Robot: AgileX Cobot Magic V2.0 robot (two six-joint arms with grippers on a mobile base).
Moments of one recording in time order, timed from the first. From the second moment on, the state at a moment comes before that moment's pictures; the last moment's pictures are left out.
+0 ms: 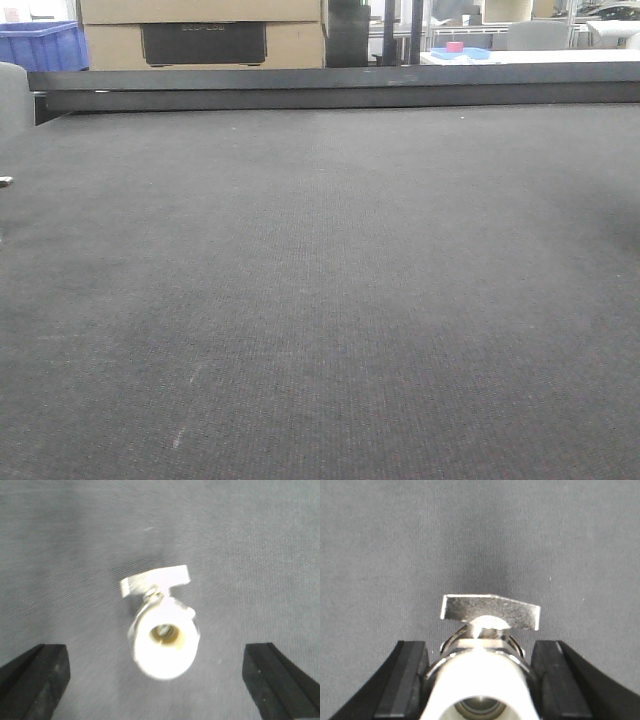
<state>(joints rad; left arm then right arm) 0.14 1.76 -1.49 -0.10 1.07 0.22 0.04 1.27 -1.22 0.07 0.99 0.03</state>
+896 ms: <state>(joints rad) 0.14 1.88 -1.49 -0.11 1.00 0.23 0.04 1.27 -1.22 0.07 0.95 0.03</state>
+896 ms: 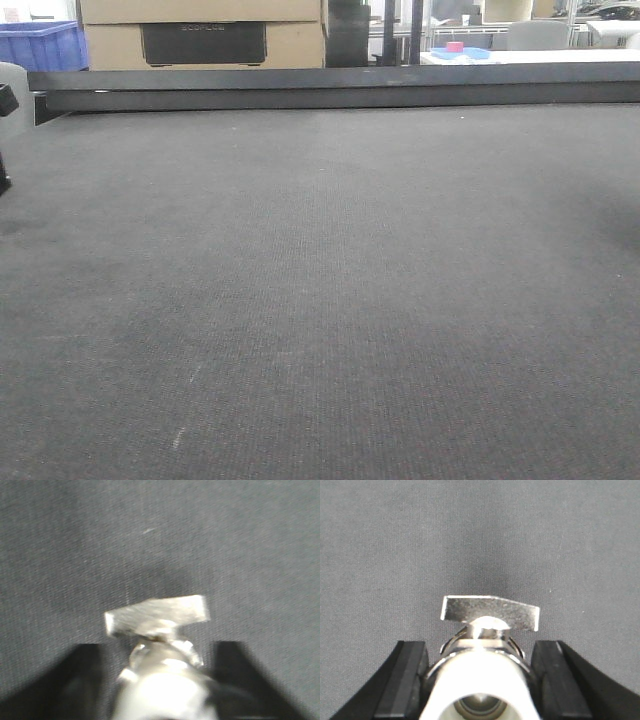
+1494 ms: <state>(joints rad) 0.12 1.70 -1.61 -0.10 1.18 0.22 0.05 1.27 -1.30 0.07 1.01 0.03</state>
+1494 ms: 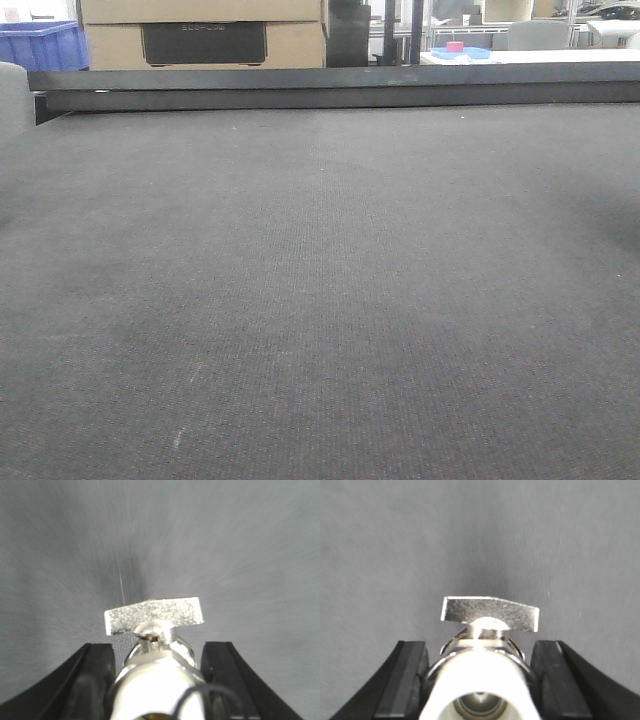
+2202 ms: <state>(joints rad) 0.12 1.21 -1.63 -0.11 1.14 0.16 0.17 1.27 -1.56 0.07 0.99 0.03</state>
